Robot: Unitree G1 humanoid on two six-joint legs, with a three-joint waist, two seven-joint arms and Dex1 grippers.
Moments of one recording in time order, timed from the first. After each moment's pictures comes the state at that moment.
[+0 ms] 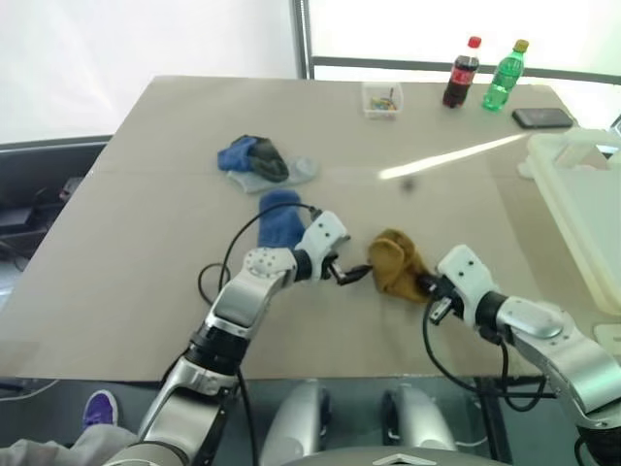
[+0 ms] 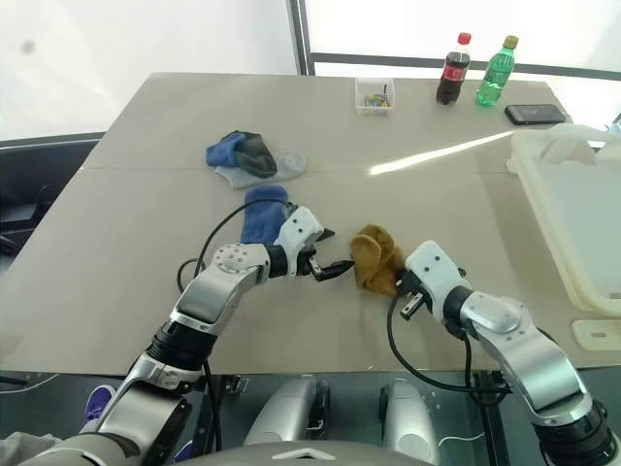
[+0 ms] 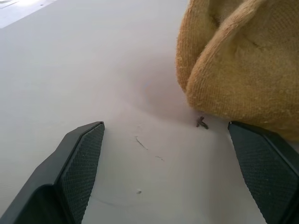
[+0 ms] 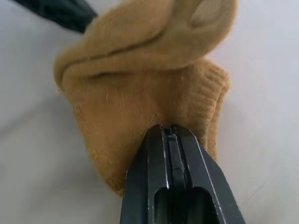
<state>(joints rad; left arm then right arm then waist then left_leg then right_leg) -0.48 0.34 -0.28 0.03 -0.10 0.52 -0.74 -0.04 -0.64 0.20 -0.57 0.19 0.74 0.45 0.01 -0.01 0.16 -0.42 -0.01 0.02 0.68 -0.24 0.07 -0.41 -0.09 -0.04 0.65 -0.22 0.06</state>
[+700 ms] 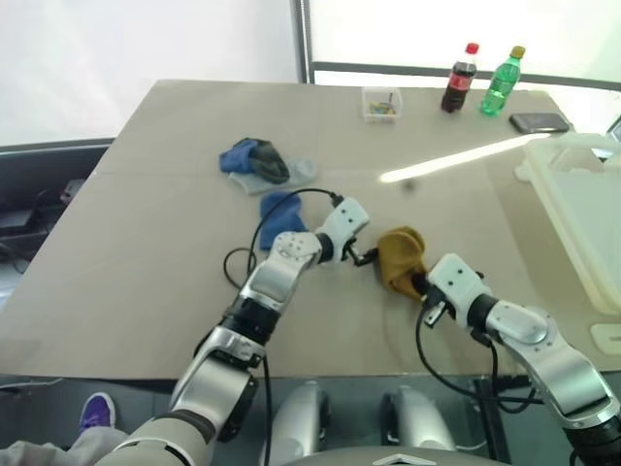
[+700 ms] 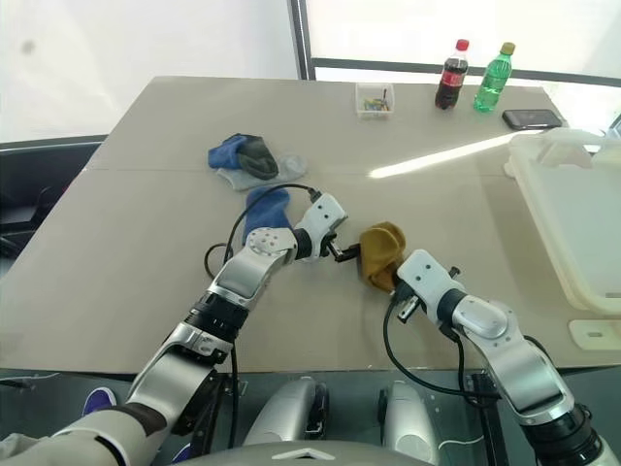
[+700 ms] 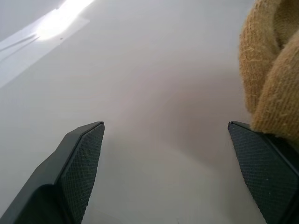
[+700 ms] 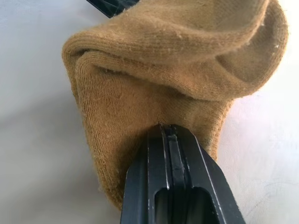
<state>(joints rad) -0.65 0.21 -0.32 0.33 0.02 0.34 -0.66 -0.03 -0.60 0.23 -0.50 0.08 0.60 0.47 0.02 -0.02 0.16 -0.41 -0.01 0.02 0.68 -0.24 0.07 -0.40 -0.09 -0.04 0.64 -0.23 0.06</state>
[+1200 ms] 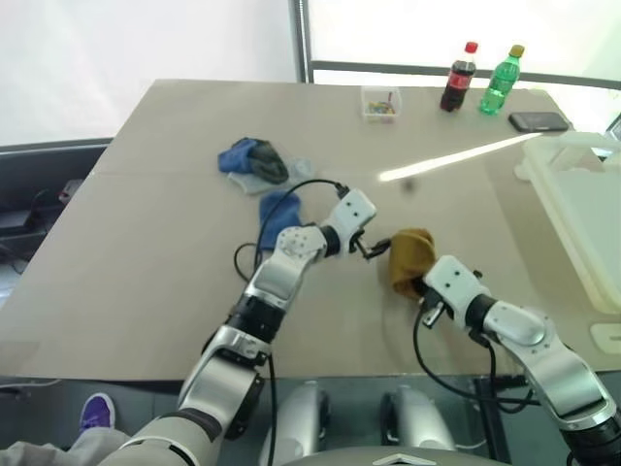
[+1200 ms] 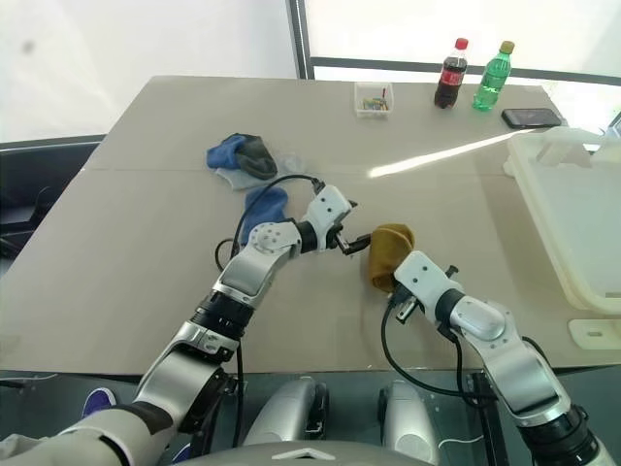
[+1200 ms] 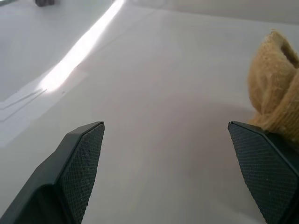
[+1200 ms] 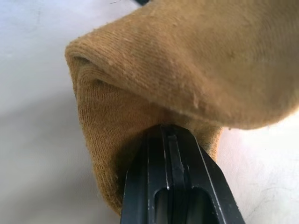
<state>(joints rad) -0.66 0.18 -0.28 0.33 0.00 0.24 -0.67 -0.02 -0.58 0.23 -0.50 0.03 0.57 0.49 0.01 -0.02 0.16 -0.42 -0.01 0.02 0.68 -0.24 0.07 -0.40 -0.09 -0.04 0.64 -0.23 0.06</state>
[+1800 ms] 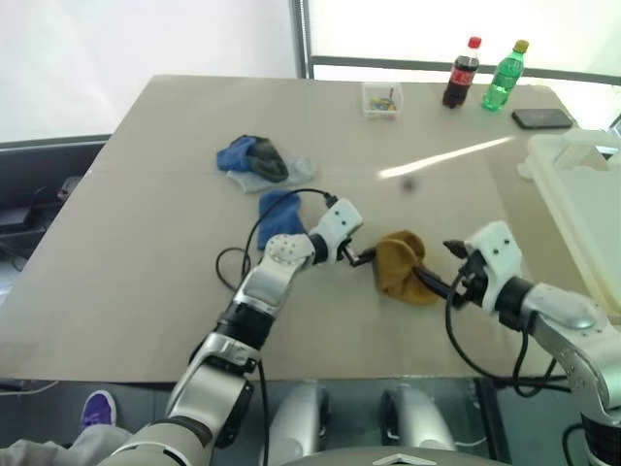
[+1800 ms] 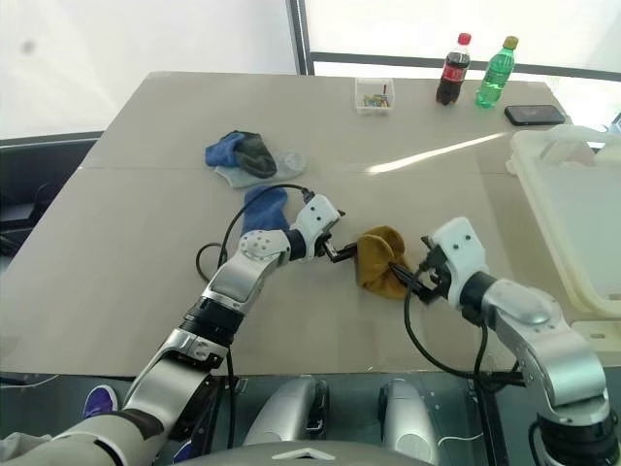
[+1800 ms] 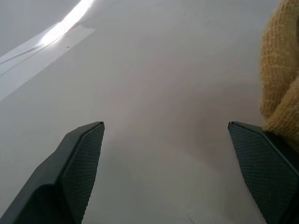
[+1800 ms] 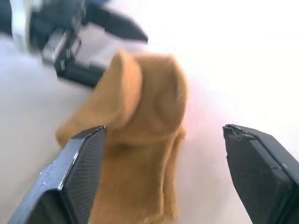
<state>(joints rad) -0.60 0.23 -0.28 0.31 0.01 0.24 -0.69 -0.13 -0.49 -0.08 -0.67 0.39 0.94 0.49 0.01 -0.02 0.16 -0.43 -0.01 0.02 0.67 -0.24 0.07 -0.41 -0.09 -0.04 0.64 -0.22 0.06</state>
